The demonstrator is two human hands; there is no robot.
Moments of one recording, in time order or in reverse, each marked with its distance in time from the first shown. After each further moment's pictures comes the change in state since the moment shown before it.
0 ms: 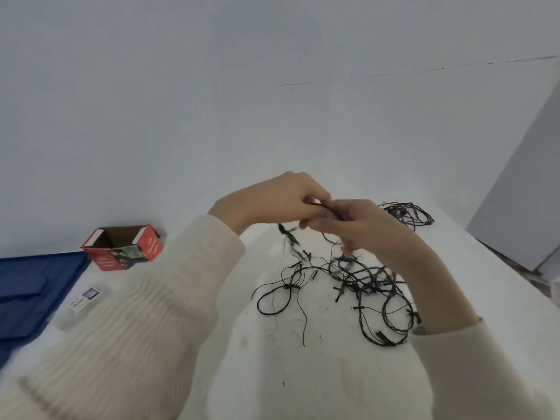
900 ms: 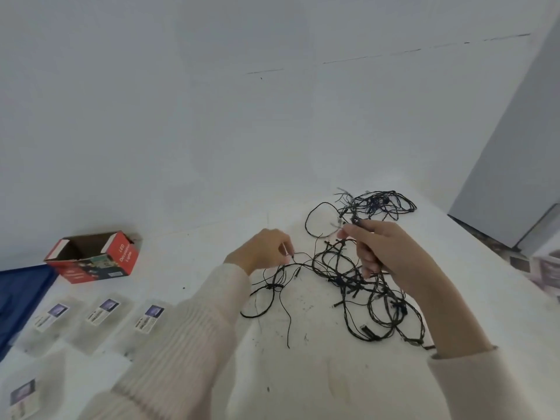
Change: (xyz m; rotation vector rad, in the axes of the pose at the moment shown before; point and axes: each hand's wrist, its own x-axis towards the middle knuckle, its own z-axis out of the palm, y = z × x) left_hand 0.037 -0.078 0.119 -0.107 -0.099 -0.291; right_hand -0.011 0.068 -0.025 0.270 0.234 0.220
